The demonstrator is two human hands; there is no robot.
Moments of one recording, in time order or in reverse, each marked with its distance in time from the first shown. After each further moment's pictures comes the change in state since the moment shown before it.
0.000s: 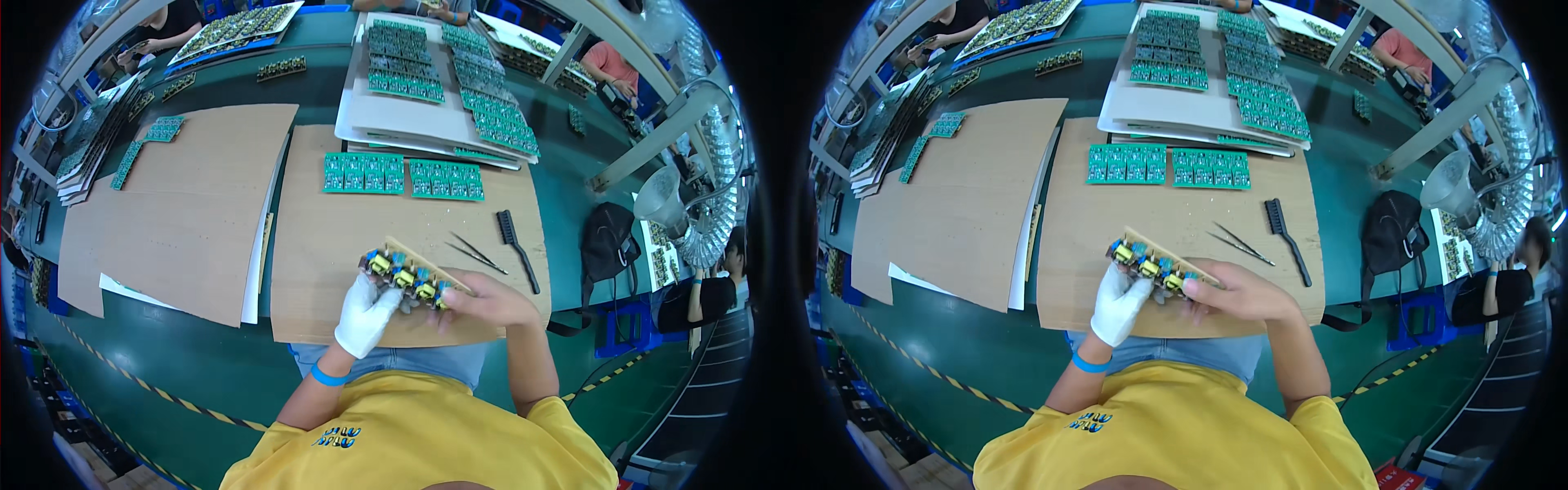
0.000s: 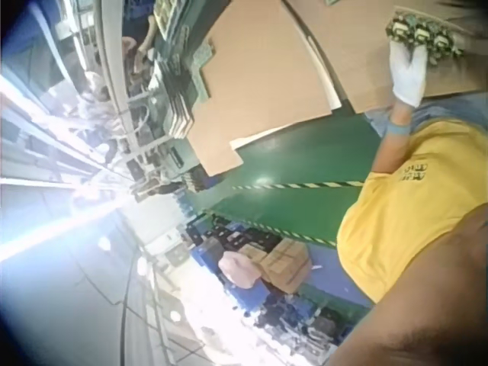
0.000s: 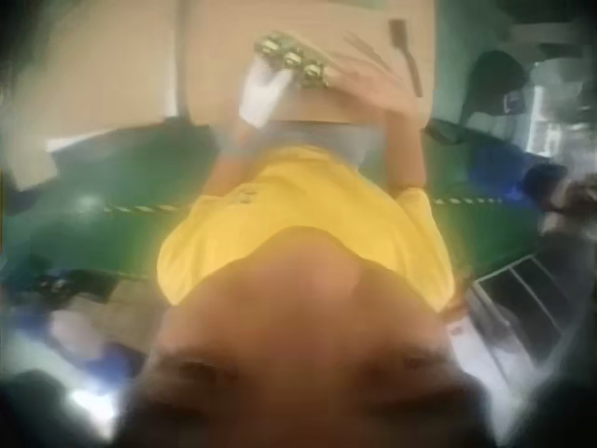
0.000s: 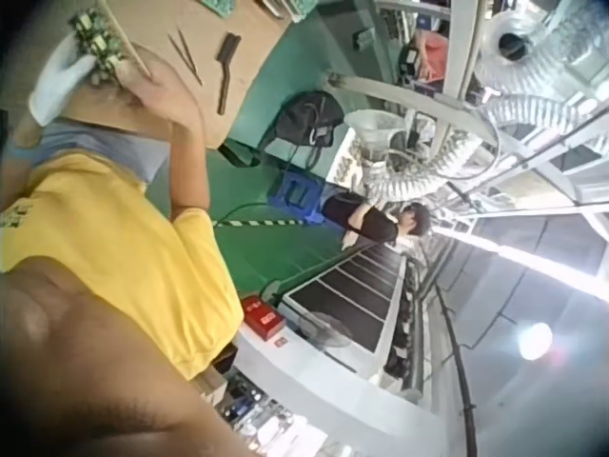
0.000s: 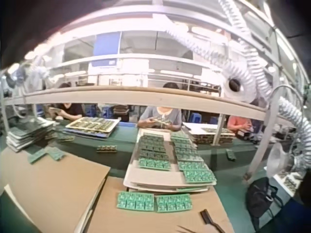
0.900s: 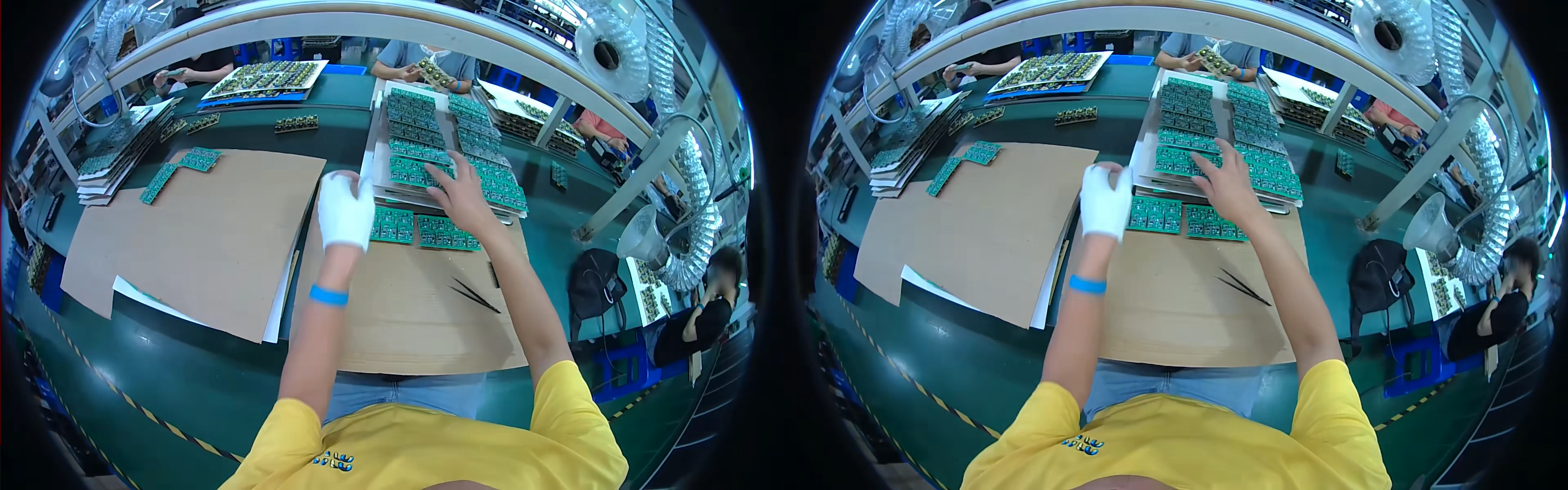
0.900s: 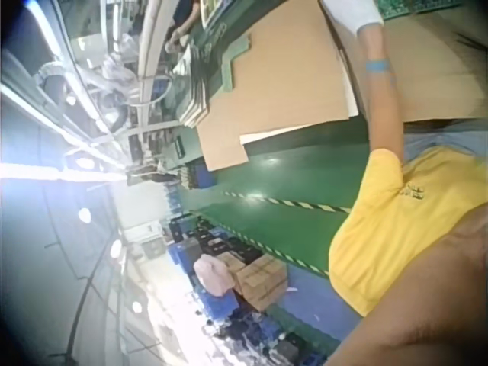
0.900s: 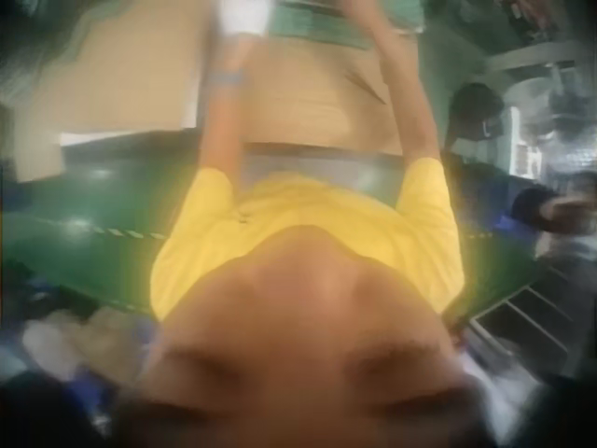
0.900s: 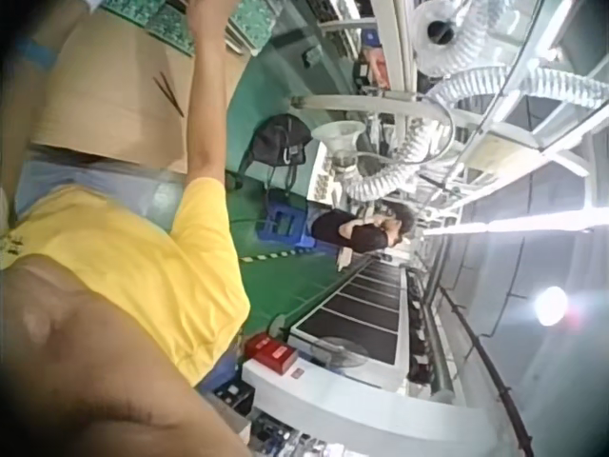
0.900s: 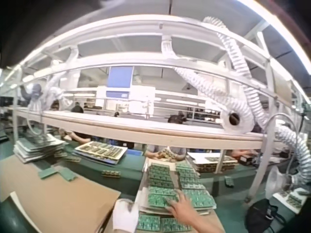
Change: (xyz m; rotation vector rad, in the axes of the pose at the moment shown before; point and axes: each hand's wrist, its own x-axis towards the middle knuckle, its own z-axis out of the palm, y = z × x) left_hand 0.120 0.141 -0.018 1.033 0.726 0.625; right_hand 0.119 -0.070 -0.087 -1.522 0.887 -0.495
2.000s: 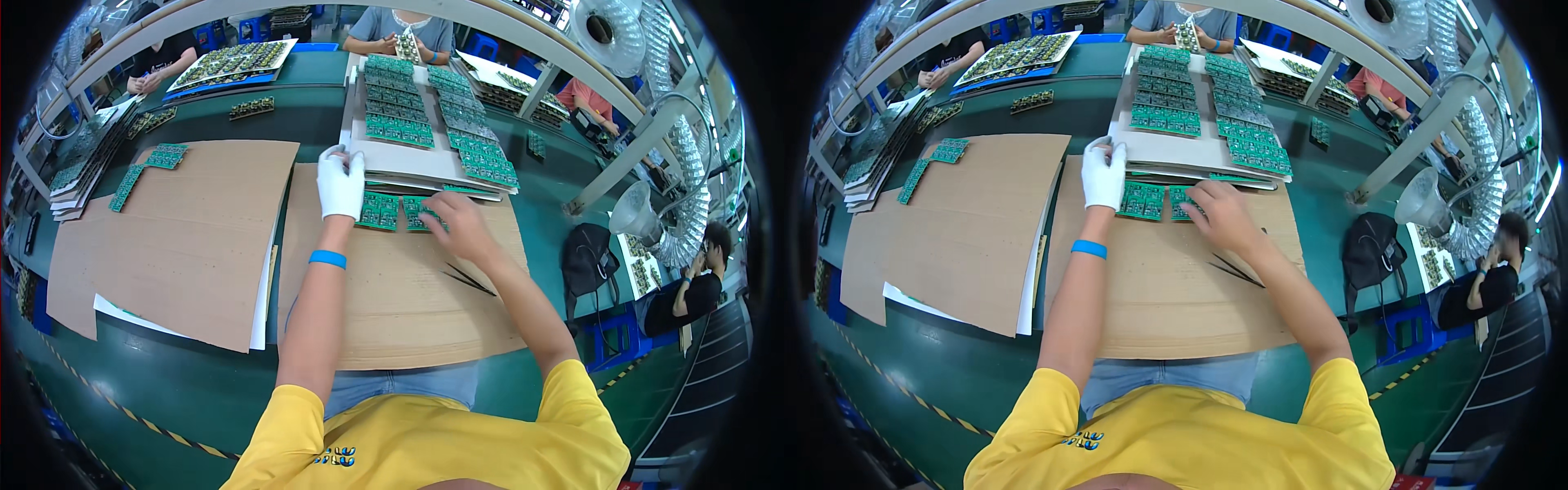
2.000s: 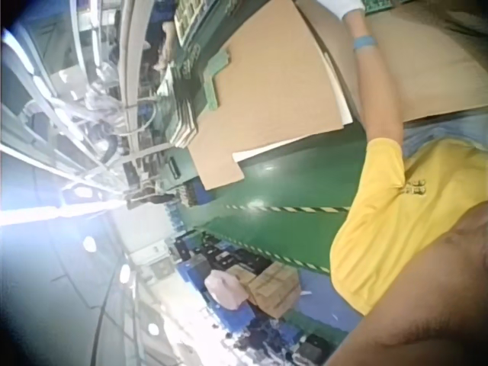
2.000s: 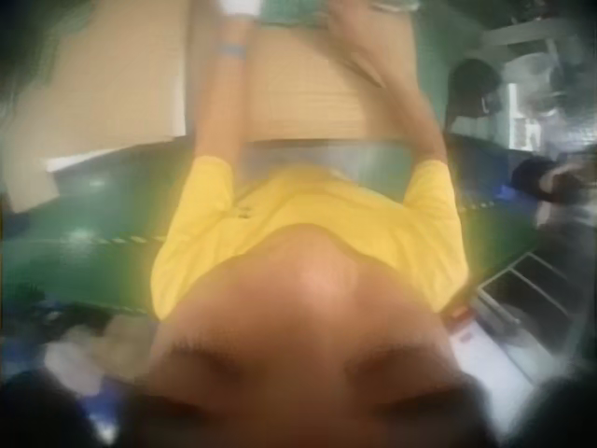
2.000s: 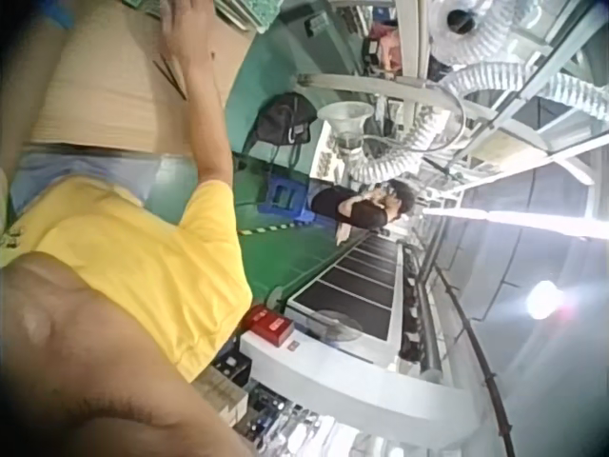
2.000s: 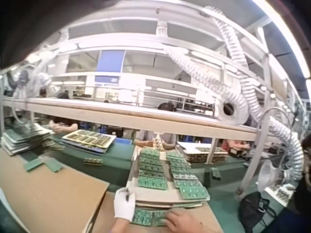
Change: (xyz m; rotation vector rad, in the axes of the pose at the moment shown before) left_hand 0.025 -0.078 0.104 -0.270 -0.074 -0.073; right_hand -0.062 0.002 0.025 0.263 -0.216 -0.001
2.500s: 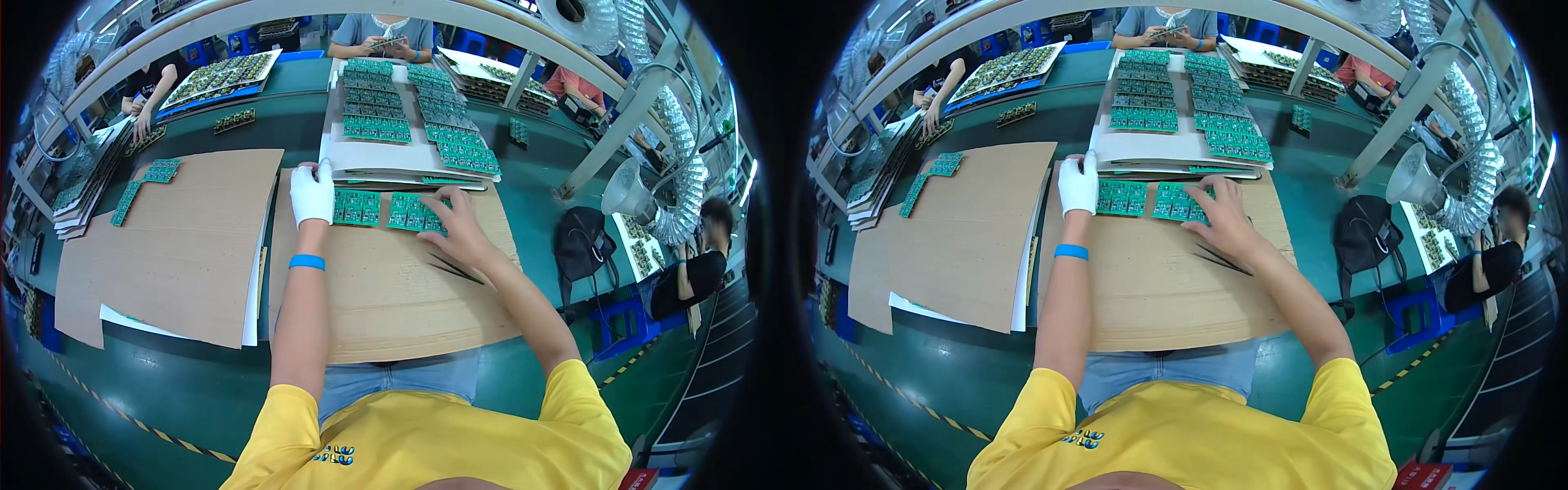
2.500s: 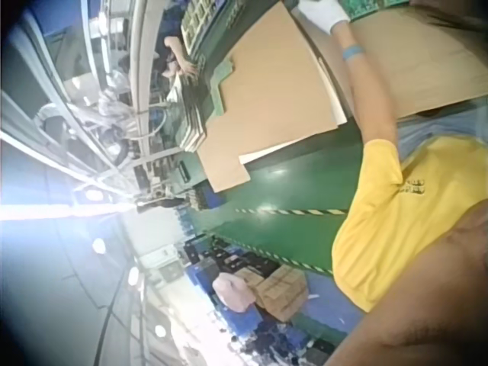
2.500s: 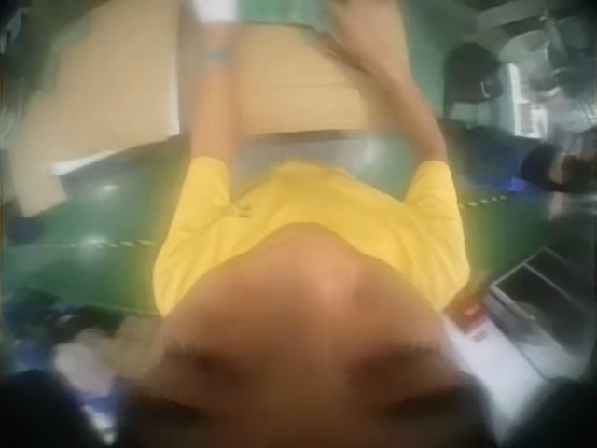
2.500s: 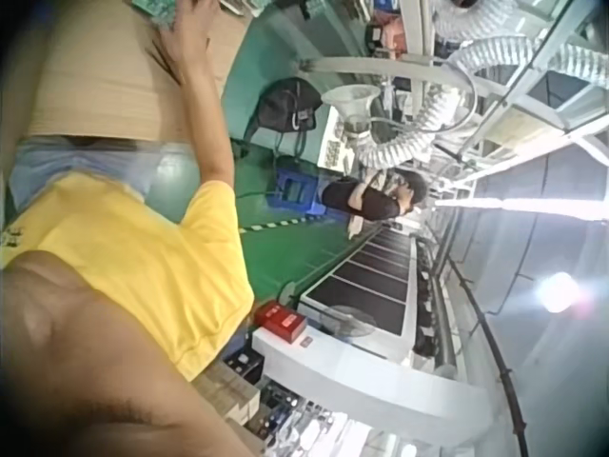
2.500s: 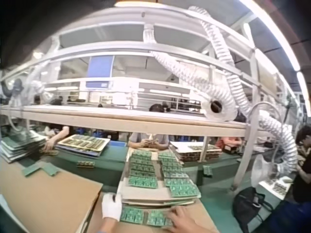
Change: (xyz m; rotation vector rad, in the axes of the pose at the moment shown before) left_hand -0.017 0.019 -0.009 0.243 -0.064 -0.247; right_hand -0.062 0.005 -0.028 -0.038 0.111 0.043
